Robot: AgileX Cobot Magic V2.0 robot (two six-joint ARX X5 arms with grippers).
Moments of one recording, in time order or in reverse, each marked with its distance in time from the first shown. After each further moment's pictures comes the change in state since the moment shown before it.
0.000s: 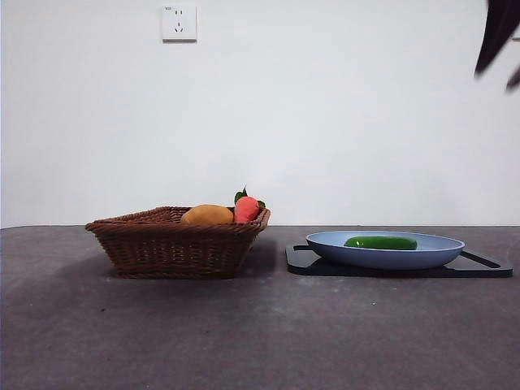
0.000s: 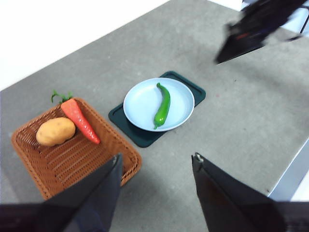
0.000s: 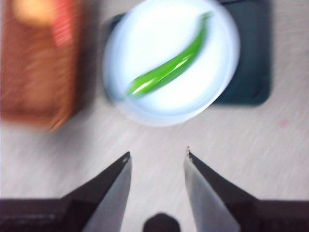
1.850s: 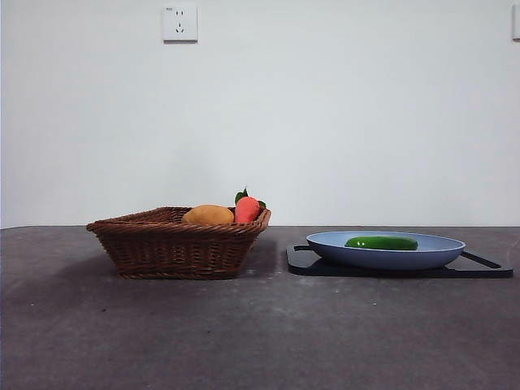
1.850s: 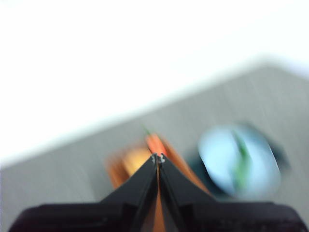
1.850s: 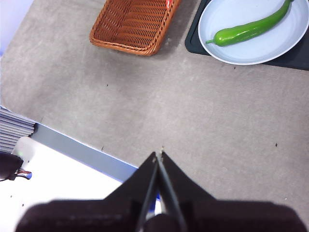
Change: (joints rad) left arm 0.398 -0.187 -0.046 0.232 0.054 0.120; right arm 0.211 -0.505 0.002 -0.331 0.002 -0.018
